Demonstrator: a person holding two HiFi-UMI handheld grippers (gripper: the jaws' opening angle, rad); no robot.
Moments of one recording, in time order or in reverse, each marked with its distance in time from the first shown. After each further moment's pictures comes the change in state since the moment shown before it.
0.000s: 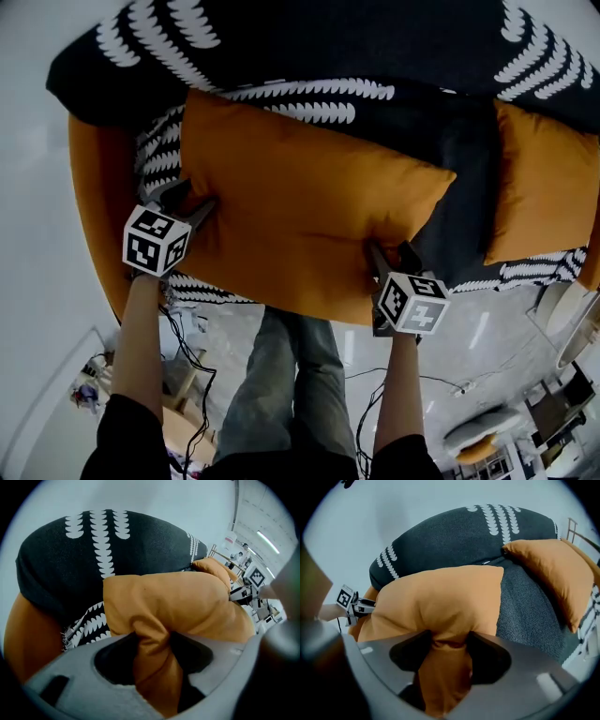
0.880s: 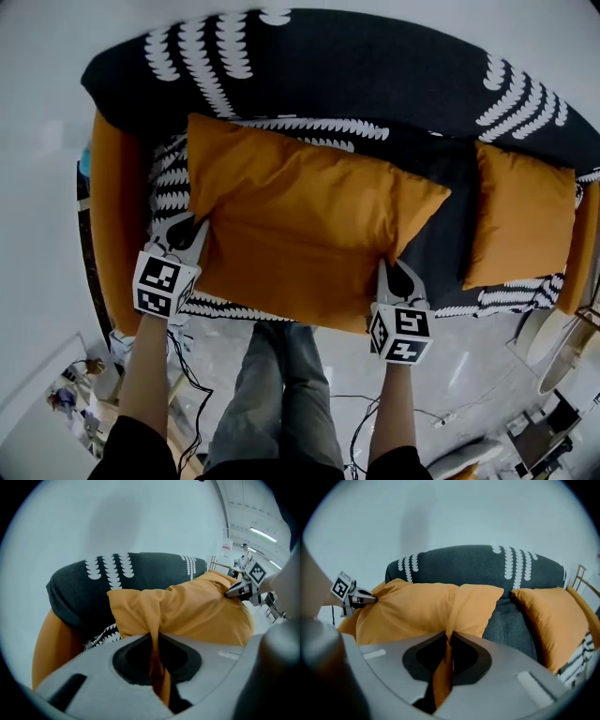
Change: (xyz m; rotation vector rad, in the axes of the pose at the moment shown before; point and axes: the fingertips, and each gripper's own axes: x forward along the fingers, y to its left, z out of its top) left arm -0.075 -0.020 0.029 0.043 -0.260 0.157; right arm -0.055 0.032 0.064 -0.299 -0.205 -0.044
